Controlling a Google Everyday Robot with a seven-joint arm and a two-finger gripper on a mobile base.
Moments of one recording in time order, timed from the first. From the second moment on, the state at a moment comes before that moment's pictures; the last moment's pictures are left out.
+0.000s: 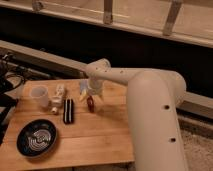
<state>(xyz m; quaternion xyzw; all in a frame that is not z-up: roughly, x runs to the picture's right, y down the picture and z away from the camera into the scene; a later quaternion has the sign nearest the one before) -0.090 0.069 0.896 -0.33 0.13 0.60 0.71</state>
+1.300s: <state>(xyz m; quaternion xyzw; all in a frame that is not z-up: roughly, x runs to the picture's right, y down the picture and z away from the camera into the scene) -0.100 0.089 0.925 -0.34 0.16 0.58 0.72</state>
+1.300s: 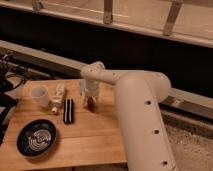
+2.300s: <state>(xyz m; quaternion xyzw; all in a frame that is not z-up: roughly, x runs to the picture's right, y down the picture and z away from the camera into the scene) -0.085 0.093 0.923 -0.34 0.16 0.59 0.72</state>
